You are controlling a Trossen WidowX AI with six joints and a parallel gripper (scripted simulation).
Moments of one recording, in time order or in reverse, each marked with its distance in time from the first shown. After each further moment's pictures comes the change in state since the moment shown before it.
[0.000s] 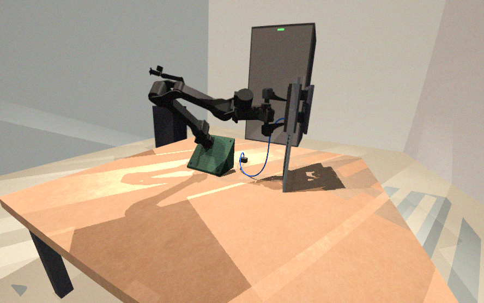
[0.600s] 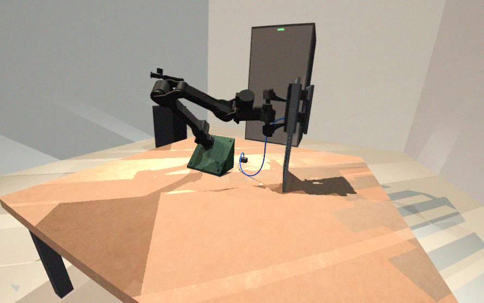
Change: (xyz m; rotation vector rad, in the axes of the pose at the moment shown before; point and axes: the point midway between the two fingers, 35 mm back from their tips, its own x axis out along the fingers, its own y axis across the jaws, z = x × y) arm 0.007 -0.003 -0.007 -0.006 0.000 0.006
